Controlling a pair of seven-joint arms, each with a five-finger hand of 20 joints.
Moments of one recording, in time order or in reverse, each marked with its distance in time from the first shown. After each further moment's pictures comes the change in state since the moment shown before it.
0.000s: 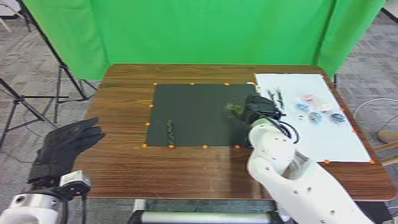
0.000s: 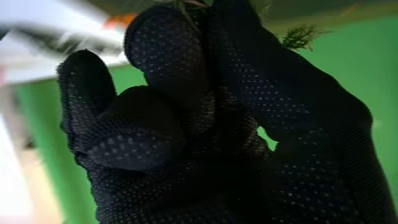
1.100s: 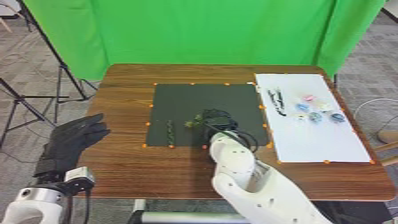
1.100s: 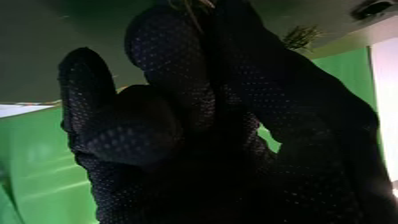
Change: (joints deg) left arm -3.3 0.9 1.8 1.2 0.9 -1.5 -0.9; right arm 1.7 -9.2 -9.3 3.0 -2.7 -2.8 -3.5
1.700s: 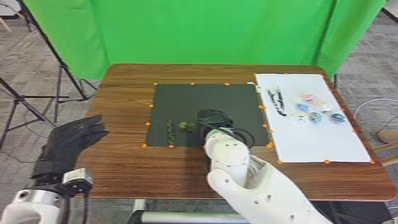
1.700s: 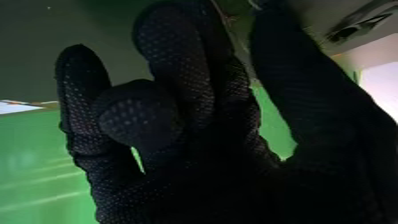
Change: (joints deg) left arm 2.2 0.5 -1.5 -0.7 -0.2 0.8 0.4; right arm 1.9 -1.4 -0.5 -1.7 2.2 -9.6 2.5
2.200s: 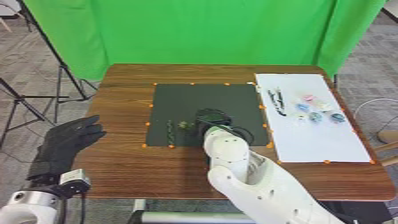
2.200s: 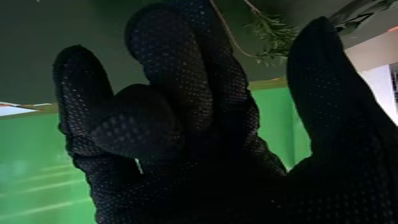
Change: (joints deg) left arm 1.6 0.1 -1.4 -0.8 0.1 0.6 -0.2; right arm 2.6 1.2 -1.7 -0.8 4.3 -1.0 1.8
